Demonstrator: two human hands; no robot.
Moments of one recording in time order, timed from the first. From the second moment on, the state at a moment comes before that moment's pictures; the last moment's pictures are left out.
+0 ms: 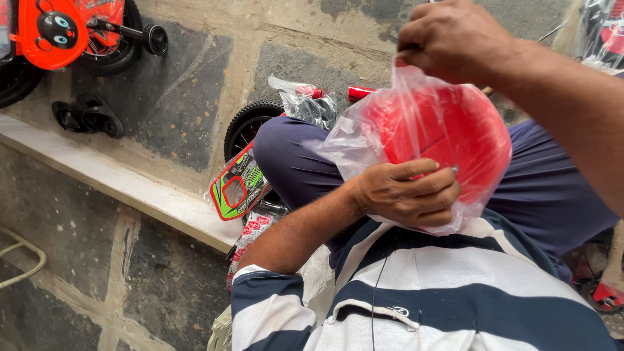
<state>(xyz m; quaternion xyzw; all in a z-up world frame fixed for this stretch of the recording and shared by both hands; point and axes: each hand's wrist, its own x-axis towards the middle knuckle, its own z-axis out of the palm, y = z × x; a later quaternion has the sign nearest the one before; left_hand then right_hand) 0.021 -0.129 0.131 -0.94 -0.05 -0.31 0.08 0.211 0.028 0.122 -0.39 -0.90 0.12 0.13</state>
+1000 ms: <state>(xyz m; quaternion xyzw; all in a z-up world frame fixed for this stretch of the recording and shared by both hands) 0.018 -0.109 0.128 -0.90 -0.14 -0.40 0.01 0.356 -0.050 0.174 -0.57 -0.78 0.18 0.17</state>
